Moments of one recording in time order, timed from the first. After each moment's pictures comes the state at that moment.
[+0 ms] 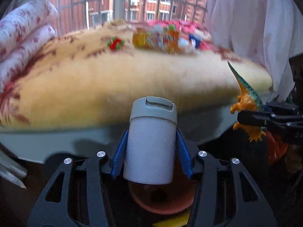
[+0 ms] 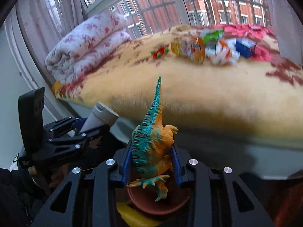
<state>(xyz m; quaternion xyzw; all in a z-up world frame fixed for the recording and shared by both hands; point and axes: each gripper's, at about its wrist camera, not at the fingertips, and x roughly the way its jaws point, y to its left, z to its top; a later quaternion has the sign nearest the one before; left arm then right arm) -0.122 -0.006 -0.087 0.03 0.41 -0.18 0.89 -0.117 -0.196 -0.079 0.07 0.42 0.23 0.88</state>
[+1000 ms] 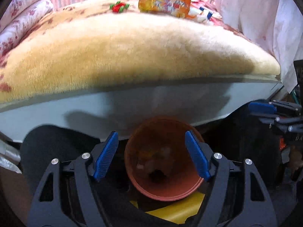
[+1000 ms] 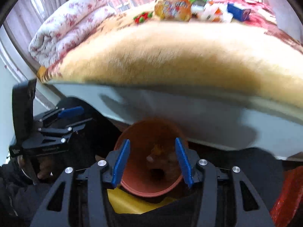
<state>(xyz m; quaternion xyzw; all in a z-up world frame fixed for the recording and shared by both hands) -0.111 0.003 -0.128 0.02 0.47 -0.18 0.86 -0.111 -0.212 -0.120 0.06 0.49 0.20 0.85</state>
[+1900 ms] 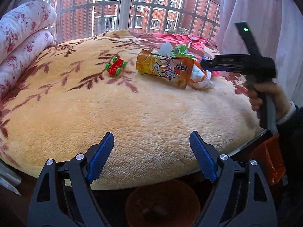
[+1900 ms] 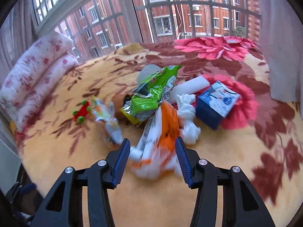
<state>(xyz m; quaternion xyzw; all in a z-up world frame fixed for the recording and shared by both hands) -0.029 -0.014 -0.053 -0.01 0.37 -0.17 0.91 0.141 -0.259 -0.042 0.06 0.41 0.10 0.90</state>
